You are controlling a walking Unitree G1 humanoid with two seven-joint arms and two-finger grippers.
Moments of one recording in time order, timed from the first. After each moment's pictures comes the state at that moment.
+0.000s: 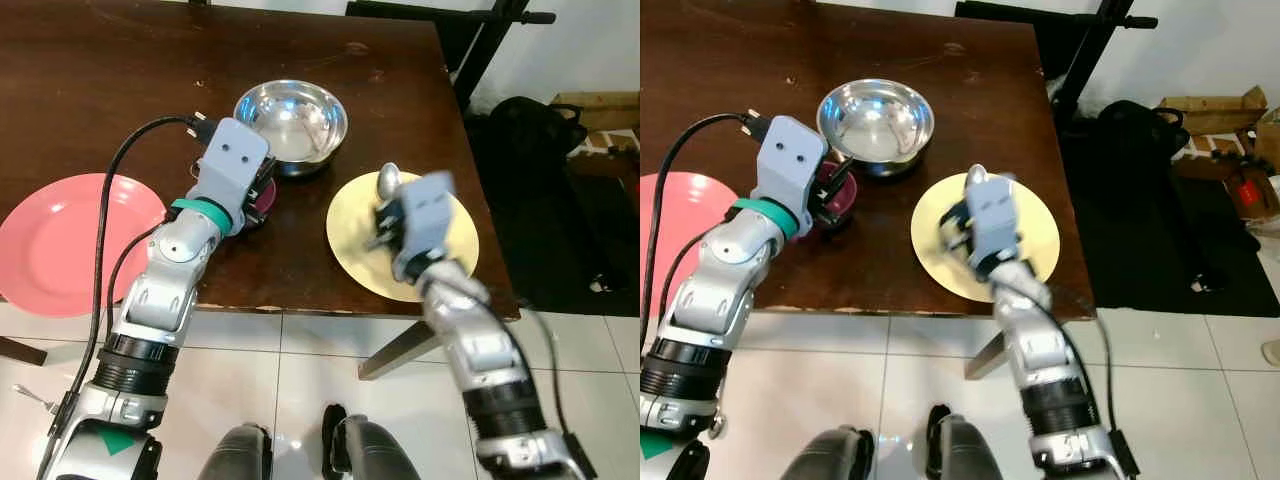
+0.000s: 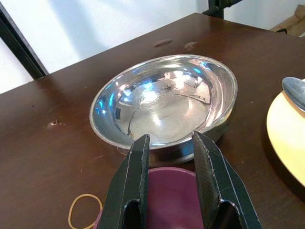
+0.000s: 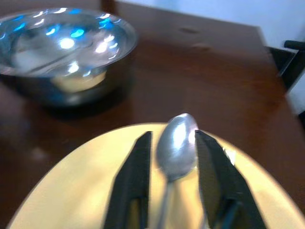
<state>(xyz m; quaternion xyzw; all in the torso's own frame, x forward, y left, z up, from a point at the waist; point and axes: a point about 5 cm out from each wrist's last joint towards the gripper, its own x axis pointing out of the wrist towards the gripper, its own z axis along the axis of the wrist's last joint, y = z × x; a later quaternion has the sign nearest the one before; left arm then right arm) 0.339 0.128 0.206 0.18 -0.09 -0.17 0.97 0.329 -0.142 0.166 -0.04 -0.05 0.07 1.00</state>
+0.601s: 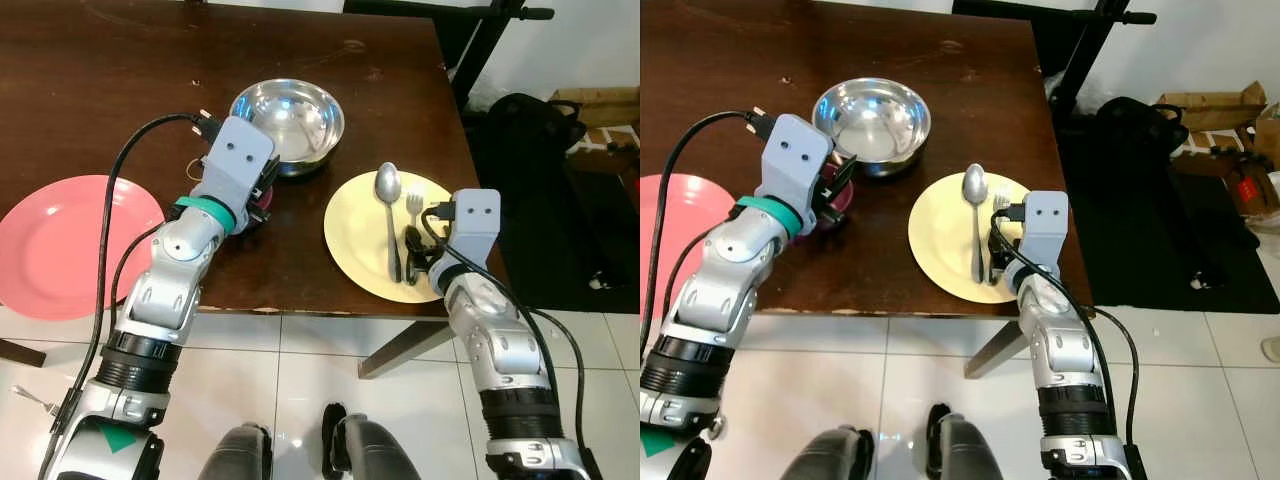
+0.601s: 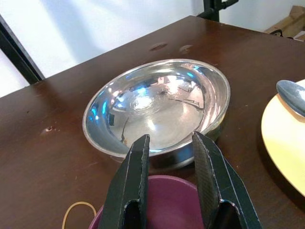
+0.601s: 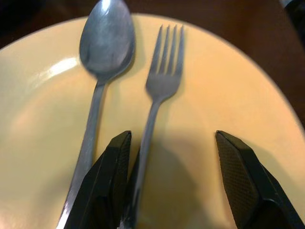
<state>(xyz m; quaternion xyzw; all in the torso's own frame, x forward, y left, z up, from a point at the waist) 0.340 0.124 0.207 0.18 -0.09 -0.17 0.96 0.319 -0.166 0.117 0.02 0.11 0.00 0.99</state>
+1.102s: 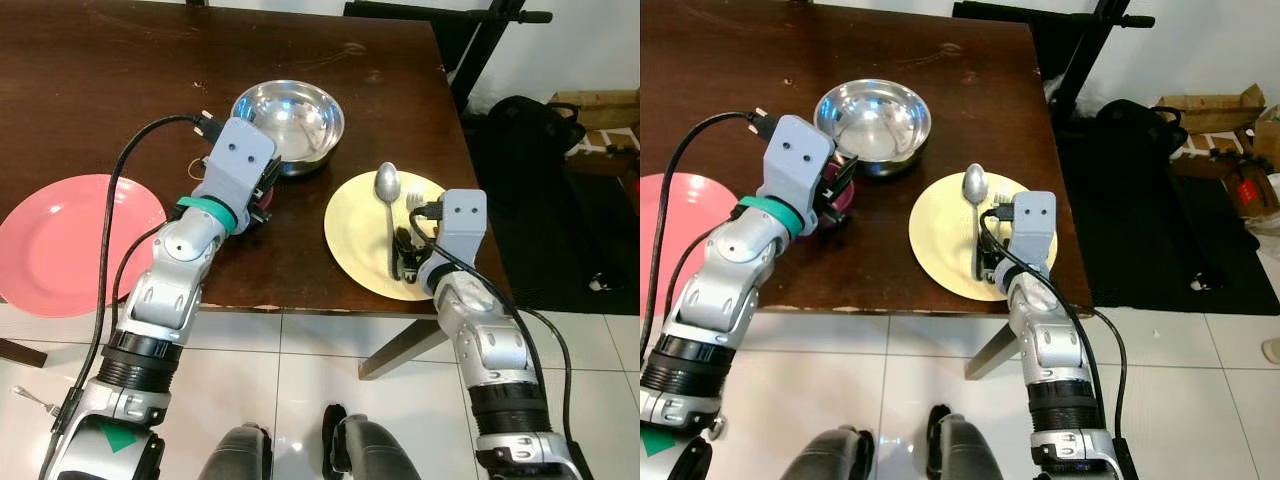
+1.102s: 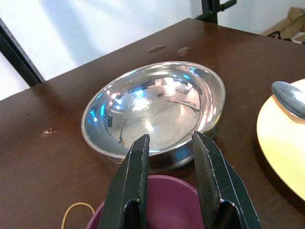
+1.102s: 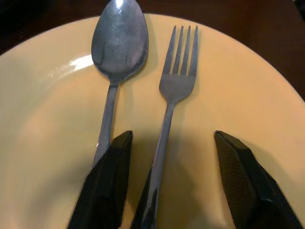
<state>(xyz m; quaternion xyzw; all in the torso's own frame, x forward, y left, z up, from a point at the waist) 0.341 0.123 0.206 0.18 -0.09 -0.17 0.96 0.332 -0.155 0.117 0.02 0.12 0.00 0.99</state>
